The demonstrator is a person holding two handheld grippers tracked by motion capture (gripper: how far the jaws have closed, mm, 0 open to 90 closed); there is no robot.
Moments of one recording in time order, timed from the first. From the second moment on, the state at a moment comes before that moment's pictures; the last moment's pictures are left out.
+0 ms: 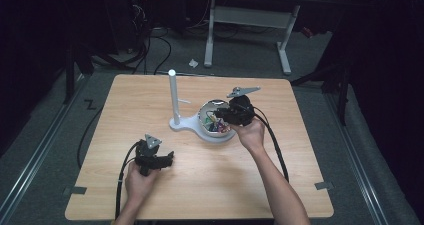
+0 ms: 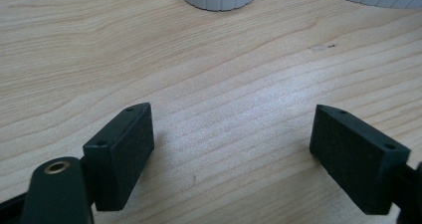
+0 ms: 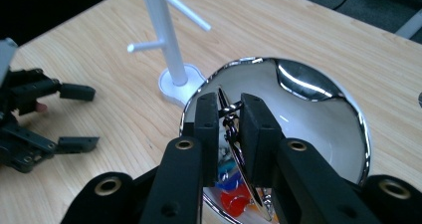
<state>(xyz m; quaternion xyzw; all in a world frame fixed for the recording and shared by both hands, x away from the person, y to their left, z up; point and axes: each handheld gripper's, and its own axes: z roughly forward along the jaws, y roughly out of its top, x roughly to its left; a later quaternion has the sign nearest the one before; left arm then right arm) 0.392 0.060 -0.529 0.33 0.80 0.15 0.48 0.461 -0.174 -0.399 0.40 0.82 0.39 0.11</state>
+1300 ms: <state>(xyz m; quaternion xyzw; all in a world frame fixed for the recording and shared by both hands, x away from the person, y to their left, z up) 0.392 0.060 -0.529 0.33 0.80 0.15 0.48 0.460 -0.182 -0.437 0.43 0.82 0.37 0.10</state>
